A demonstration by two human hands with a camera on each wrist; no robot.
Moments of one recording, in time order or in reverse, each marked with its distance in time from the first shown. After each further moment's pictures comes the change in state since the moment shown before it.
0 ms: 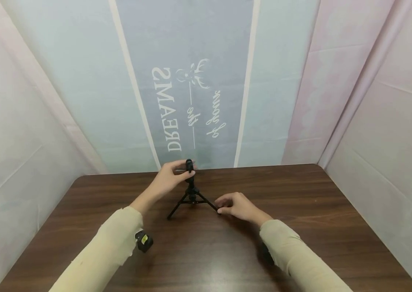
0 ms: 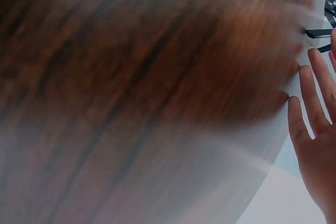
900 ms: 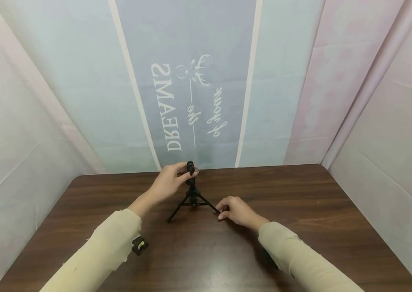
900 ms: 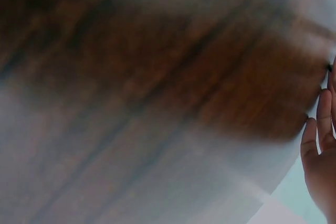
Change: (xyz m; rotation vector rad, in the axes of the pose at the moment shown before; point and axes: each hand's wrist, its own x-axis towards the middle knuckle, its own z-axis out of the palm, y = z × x) left_hand -0.001 0.007 0.004 0.282 -0.038 0.065; right_hand 0.008 0.006 0.016 -0.126 0.018 -0.019
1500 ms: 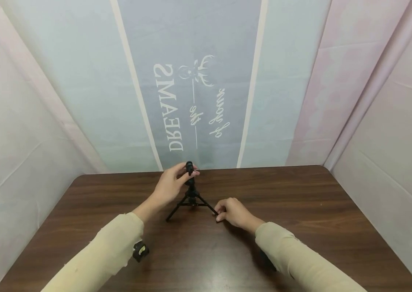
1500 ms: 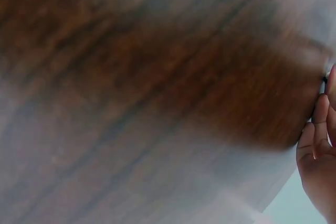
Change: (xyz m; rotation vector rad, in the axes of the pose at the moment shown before) left_hand -0.007 -0.008 0.010 -0.177 0.098 -0.055; right_hand 0.008 -0.014 0.009 0.023 0.007 0.039
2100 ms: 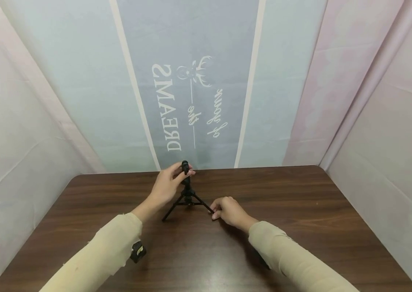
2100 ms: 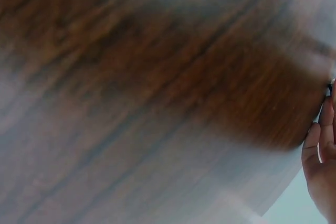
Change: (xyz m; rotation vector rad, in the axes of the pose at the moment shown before) left_hand -0.003 -0.006 0.003 0.013 0.091 0.075; right_hand 0.003 -0.005 0.003 -0.008 0.042 -0.027
